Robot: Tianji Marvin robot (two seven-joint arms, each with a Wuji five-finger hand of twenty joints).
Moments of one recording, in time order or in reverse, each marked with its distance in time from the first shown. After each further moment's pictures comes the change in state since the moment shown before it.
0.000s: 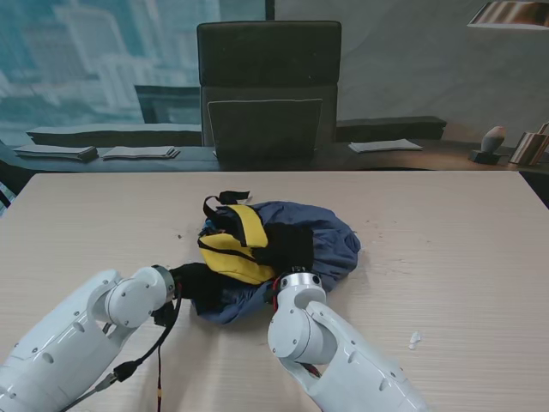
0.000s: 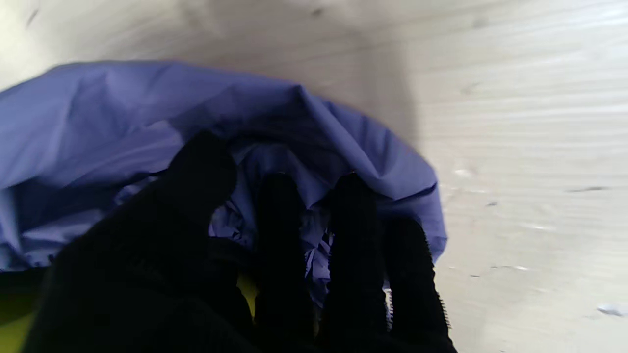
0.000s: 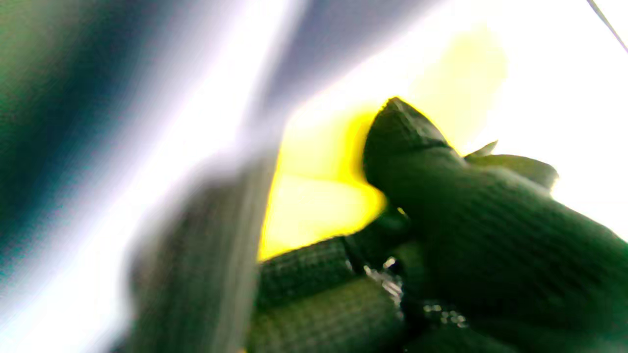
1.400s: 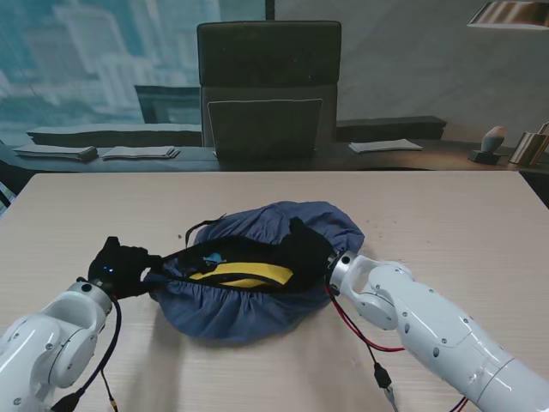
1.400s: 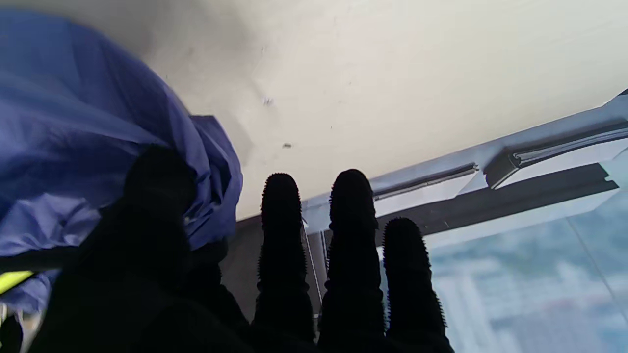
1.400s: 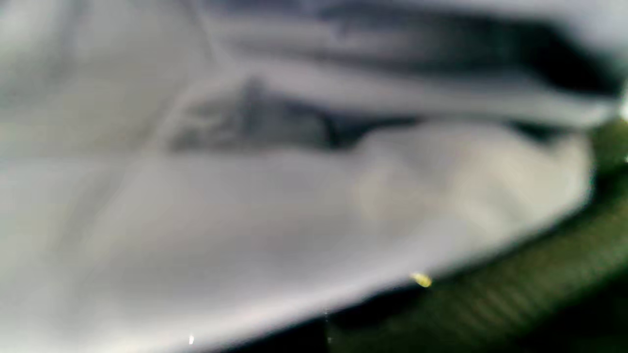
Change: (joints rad) left arm 0.478 -0.006 -0.465 -0.424 0.706 0.014 0.269; right arm 0.215 0.307 -0.047 0.161 -0.666 -0.720 0.318; left_hand -0.031 0.193 -0.325 0.000 0.025 -0.168 0.096 0.513 -0.044 0.036 -0.098 -0.347 0.005 -0.002 -0.111 -0.047 0.008 0.000 -0.070 -0.044; right_hand -0.075 0.100 -0.125 -0.021 -0.029 -0.261 -0.114 -0.018 -0.125 -0.166 -0.137 -0.090 -0.117 -0.181 -0.150 -0.010 -0.025 -0.023 -0.064 -0.026
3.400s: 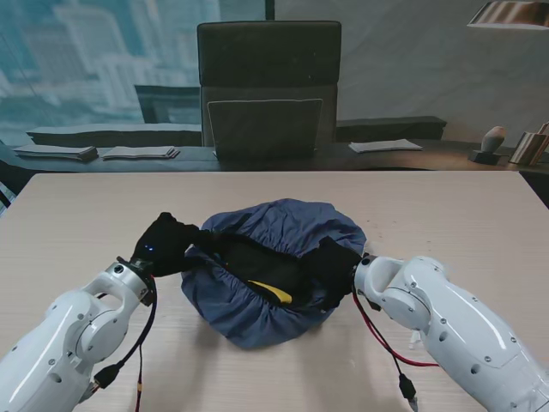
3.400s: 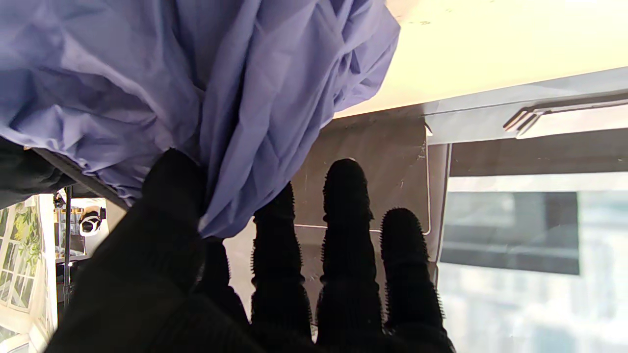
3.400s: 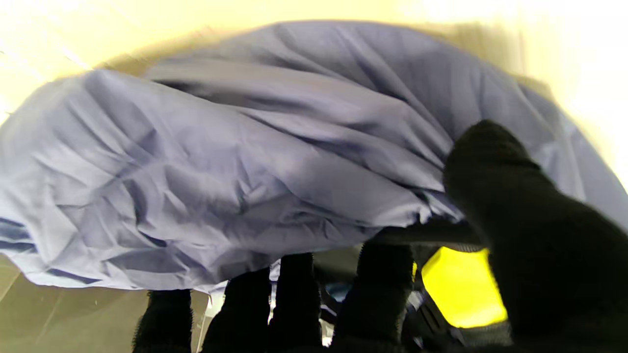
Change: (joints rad) left arm -0.194 -0.023 0.169 0.153 -0.198 -0.199 0.291; right arm -0.175 0.065 0.258 -0.265 -0.009 -0.007 0.655; left_hand 0.061 0.029 -0.003 -0.014 -0.017 0.097 0.052 -0.207 0.107 -0.061 -0.034 0.032 0.085 -0.048 -0.058 -0.095 0.080 -0.015 0.009 0.006; right_hand -0.166 0.093 -0.096 0.176 -0.444 -0.170 -0.409 0.005 -0.849 -0.060 -0.290 -0.284 -0.589 -0.095 -0.525 -0.220 -0.199 -0.090 -0.546 -0.020
